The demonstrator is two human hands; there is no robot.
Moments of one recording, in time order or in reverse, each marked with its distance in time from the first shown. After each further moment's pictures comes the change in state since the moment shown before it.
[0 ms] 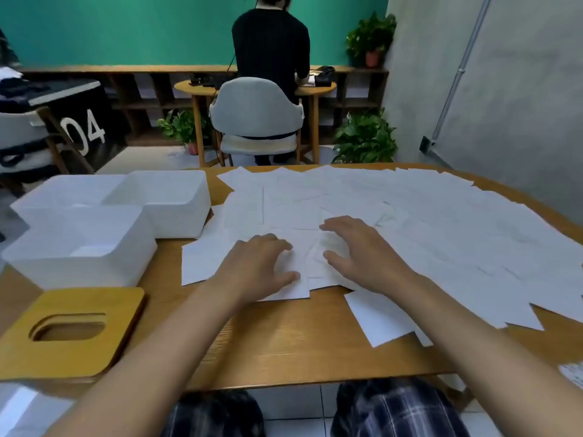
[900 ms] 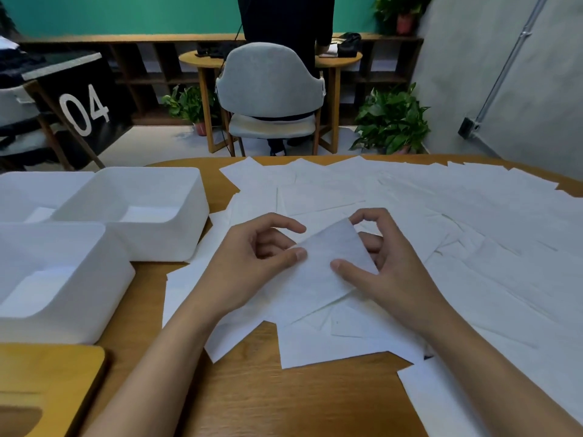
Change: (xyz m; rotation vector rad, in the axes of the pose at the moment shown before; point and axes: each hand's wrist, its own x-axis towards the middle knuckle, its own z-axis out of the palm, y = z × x) left_hand 0.061 -0.061 0.003 -1.030 0.229 -0.026; right_hand 0.062 0.005 0.030 0.783 0.046 0.105
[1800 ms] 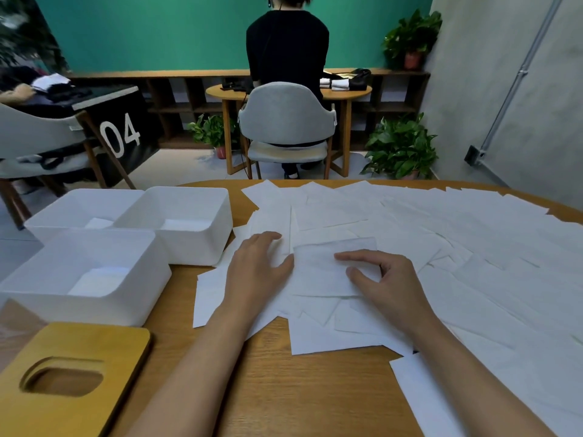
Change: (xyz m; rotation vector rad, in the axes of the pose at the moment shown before) left_hand 0.007 -0.043 0.007 0.656 0.373 0.031; right_hand -0.009 0.009 0.000 -0.093 0.143 -0.094
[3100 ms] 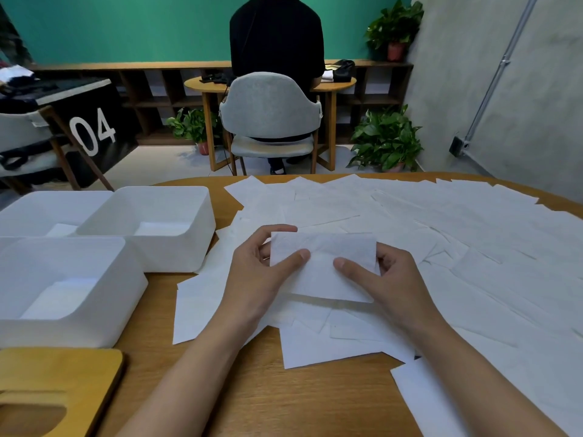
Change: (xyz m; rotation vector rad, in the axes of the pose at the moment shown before) left_hand -0.018 0.058 -0.029 -0.895 -0.187 -0.282; right_hand -0.001 -0.020 0.001 0.289 0.039 0.152
